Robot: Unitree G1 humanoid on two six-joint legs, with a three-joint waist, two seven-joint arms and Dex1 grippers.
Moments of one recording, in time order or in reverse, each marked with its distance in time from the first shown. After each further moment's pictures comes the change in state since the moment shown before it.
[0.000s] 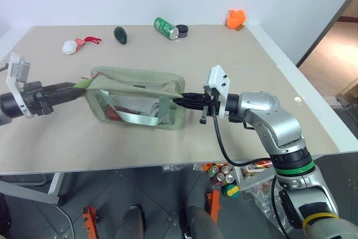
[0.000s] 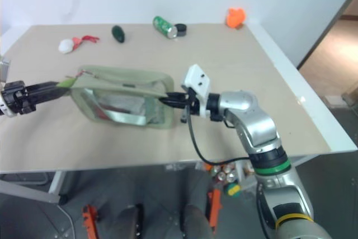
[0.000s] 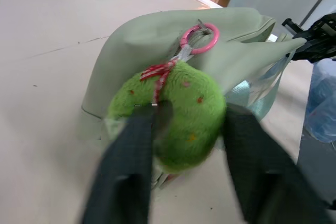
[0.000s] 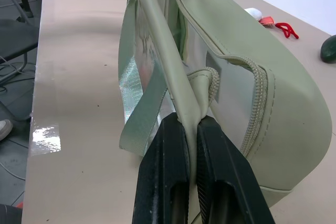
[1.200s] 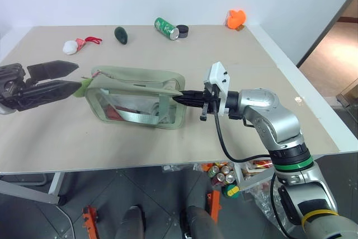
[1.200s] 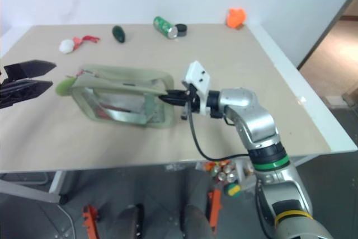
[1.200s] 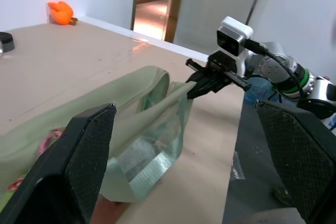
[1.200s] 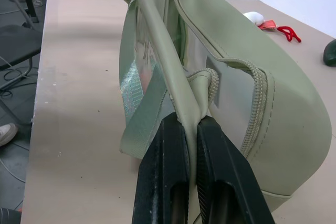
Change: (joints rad) left arm 0.098 0.058 0.236 -0.376 -0.264 0.217 0.052; right arm -0.032 0.006 0.000 0.057 0.015 -0.020 0.014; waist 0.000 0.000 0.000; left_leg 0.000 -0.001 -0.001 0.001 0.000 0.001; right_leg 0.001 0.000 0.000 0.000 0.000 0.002
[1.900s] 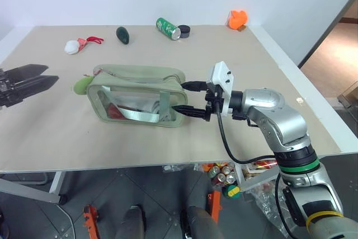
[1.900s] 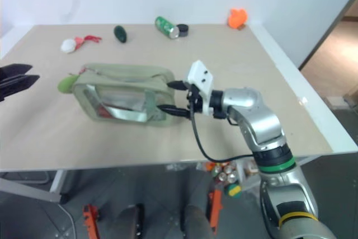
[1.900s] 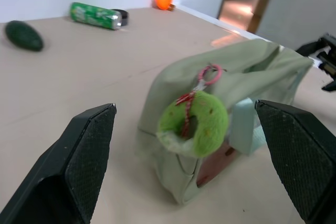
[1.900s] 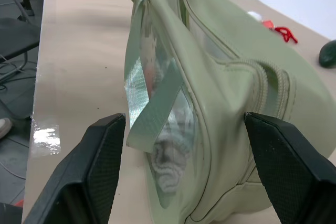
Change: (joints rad) left arm -0.065 -0.009 -0.015 0.425 0.342 -0.243 -0.112; right arm 0.004 -0.019 0.000 -0.029 0.010 0.019 -0.011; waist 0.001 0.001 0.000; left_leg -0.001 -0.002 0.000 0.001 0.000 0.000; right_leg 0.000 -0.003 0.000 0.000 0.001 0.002
